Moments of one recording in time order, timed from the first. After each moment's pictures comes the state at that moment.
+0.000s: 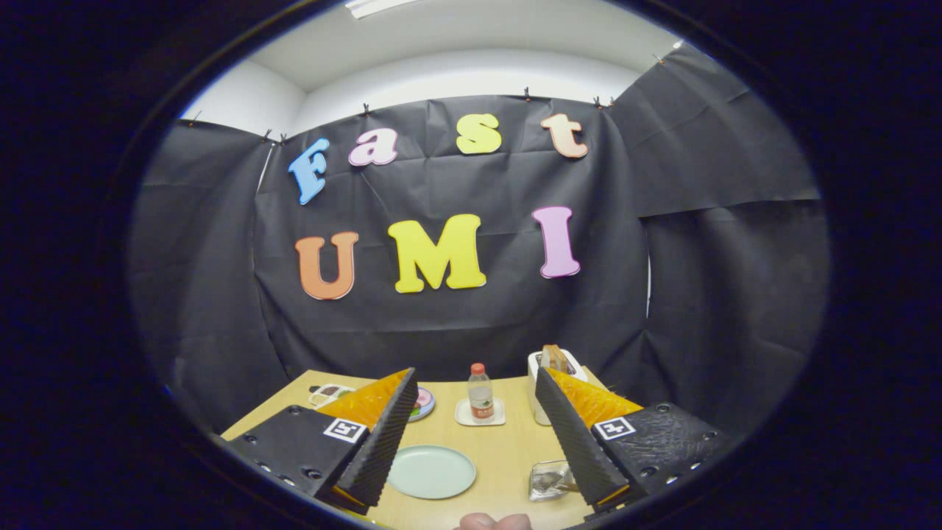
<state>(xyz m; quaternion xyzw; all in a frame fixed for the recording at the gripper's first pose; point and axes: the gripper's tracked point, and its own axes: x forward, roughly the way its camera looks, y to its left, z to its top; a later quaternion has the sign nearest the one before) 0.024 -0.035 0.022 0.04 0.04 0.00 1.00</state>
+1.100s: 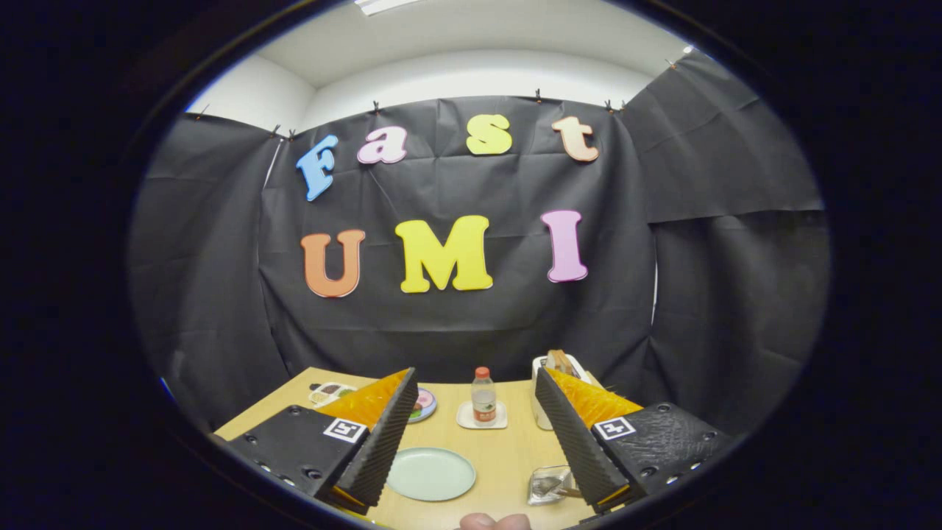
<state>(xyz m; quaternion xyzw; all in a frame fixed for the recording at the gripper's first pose) 0.031 -0.032 0.023 0.03 0.04 0.01 1.00</state>
